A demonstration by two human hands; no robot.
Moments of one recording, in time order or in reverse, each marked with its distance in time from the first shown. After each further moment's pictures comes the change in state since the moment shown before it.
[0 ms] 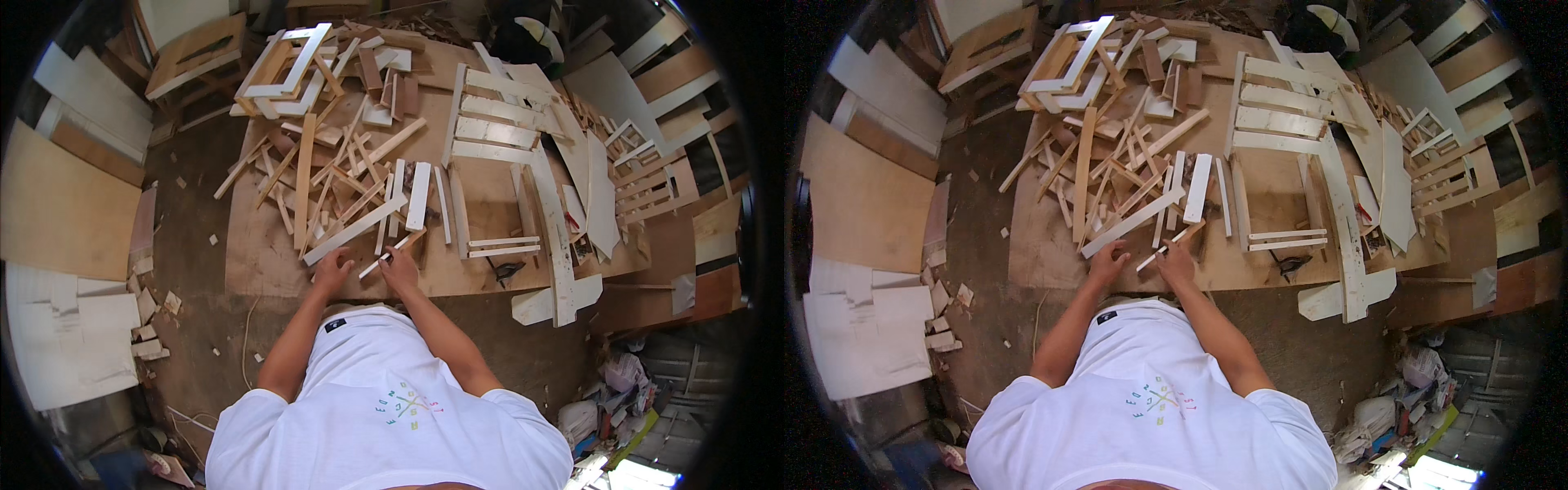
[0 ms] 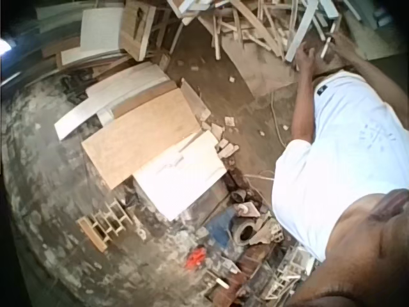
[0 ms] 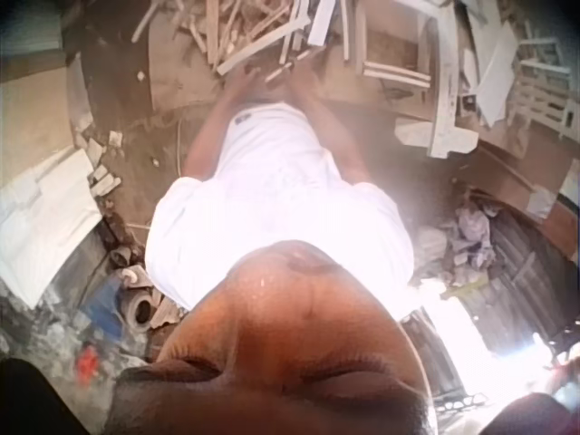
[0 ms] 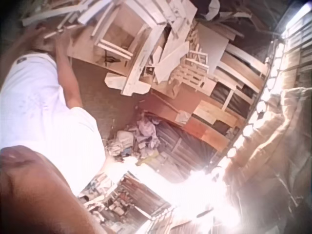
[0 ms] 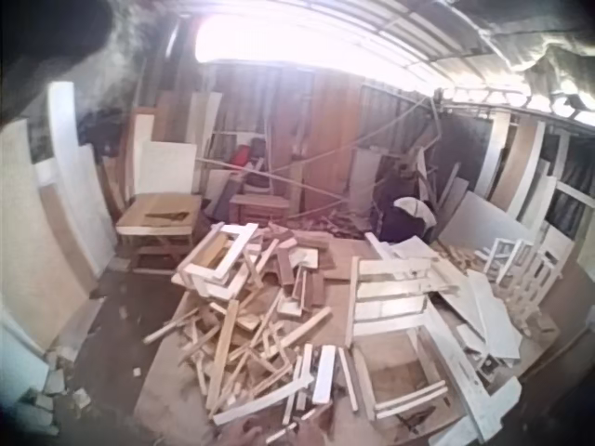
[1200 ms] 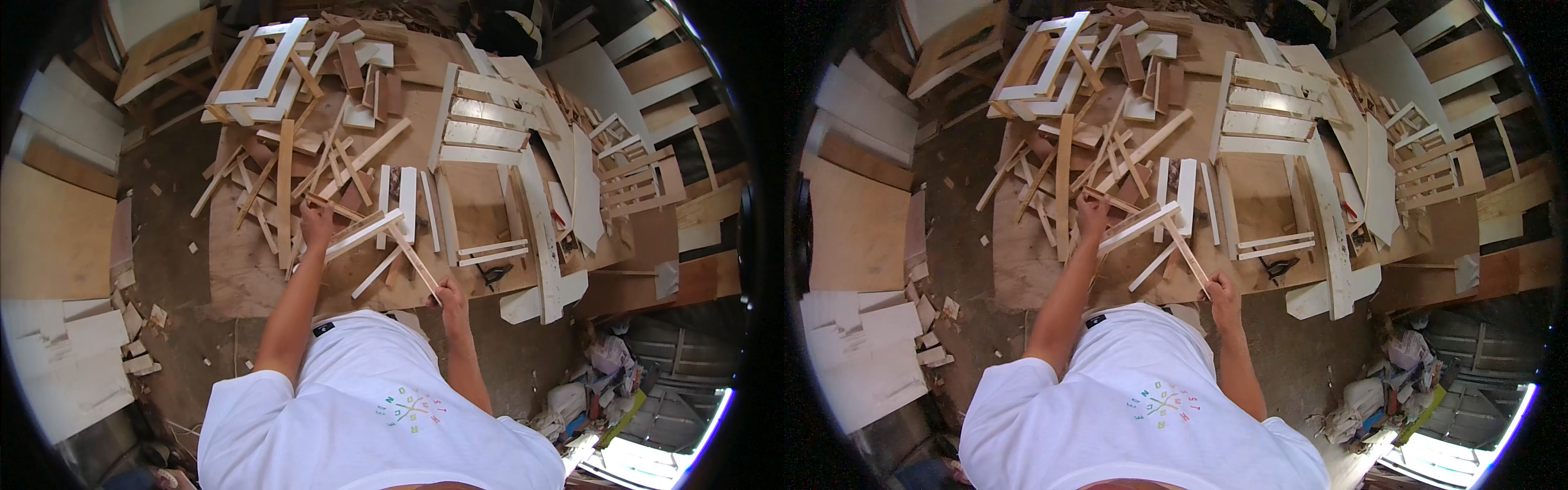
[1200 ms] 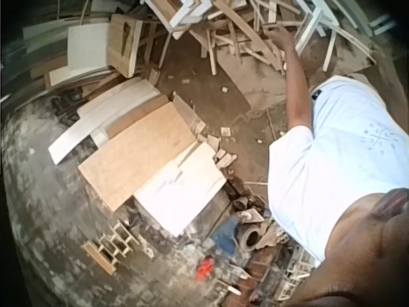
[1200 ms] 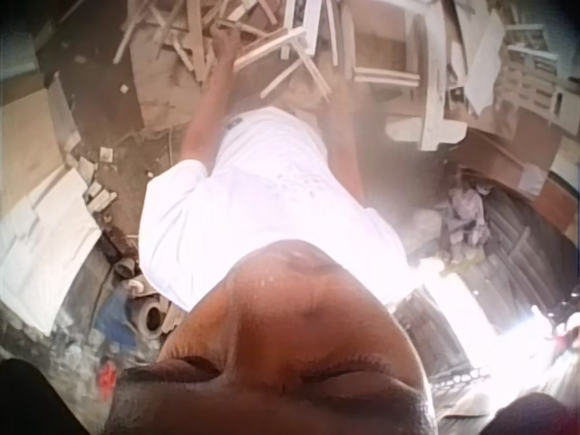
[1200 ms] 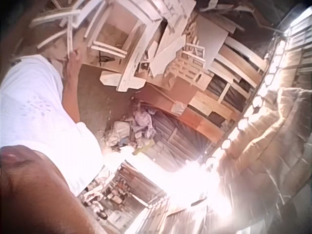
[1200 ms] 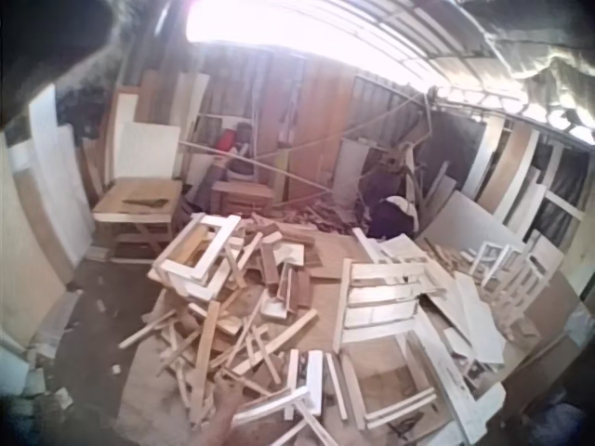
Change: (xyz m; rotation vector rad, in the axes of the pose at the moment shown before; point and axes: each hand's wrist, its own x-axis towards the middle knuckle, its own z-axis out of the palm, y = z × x) left_hand 0.160 0.046 0.003 -0.099 0.354 -0.399; right_hand -0.054 -0.015 -0.162 0.901 -0.023 0.329
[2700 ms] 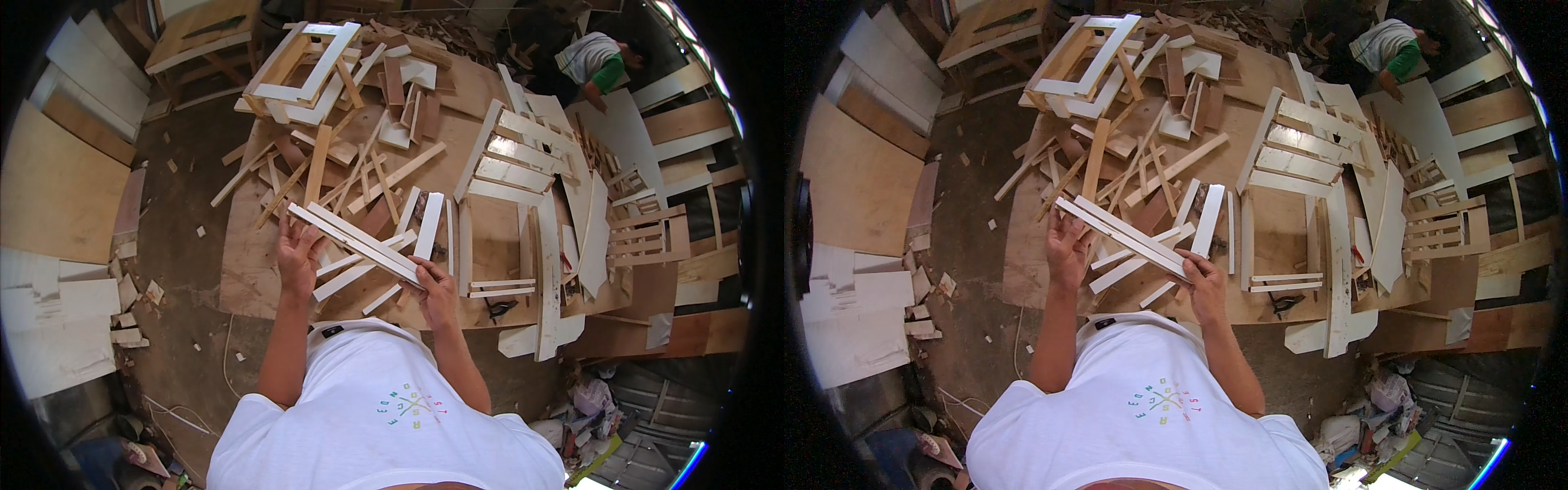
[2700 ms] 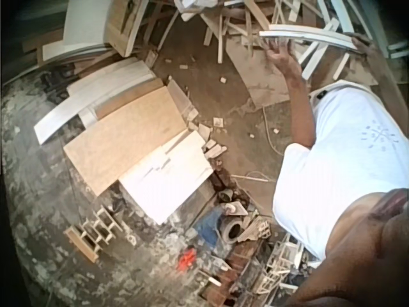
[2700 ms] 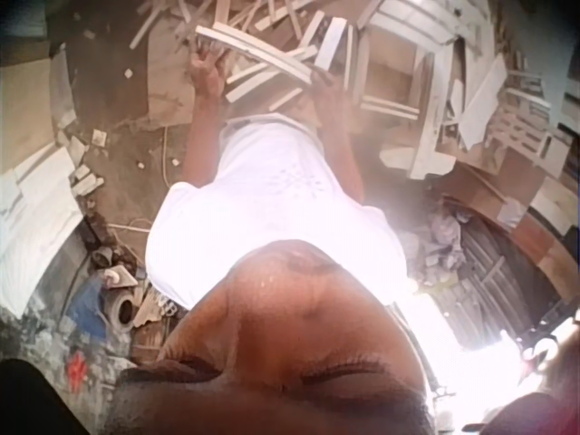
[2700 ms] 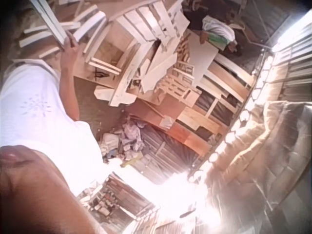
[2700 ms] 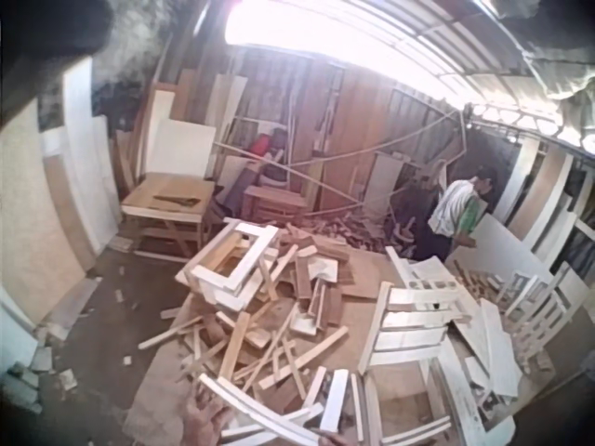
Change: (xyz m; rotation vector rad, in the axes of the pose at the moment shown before) left_hand -0.058 0.081 -0.149 -1.284 -0.230 0.049; right_hand 0.061 -0.060 0.104 0.317 -0.225 0.017
